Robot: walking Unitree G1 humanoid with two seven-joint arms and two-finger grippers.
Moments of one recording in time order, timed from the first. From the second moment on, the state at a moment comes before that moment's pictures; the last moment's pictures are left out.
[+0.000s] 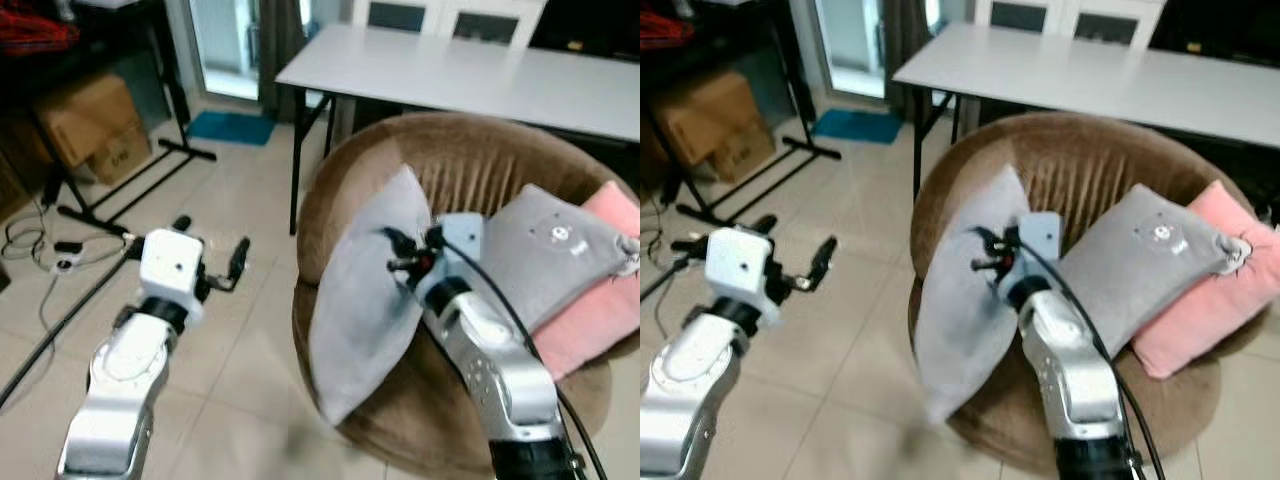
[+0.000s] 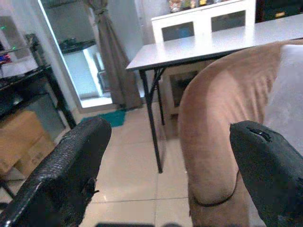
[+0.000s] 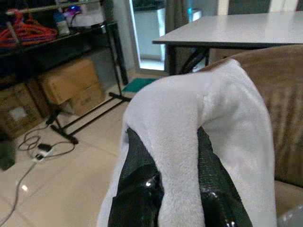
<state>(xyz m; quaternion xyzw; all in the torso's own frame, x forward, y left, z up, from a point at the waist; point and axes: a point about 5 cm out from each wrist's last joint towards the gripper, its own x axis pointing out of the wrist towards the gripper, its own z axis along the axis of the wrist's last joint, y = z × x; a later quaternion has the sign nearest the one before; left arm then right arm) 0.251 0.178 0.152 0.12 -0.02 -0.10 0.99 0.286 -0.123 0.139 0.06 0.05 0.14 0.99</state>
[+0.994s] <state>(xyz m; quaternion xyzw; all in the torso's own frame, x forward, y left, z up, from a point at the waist) 0.251 0.171 0.149 0.12 -0.02 -0.12 0.99 0.286 -0.127 0.137 0.05 0.05 0.14 0.99</state>
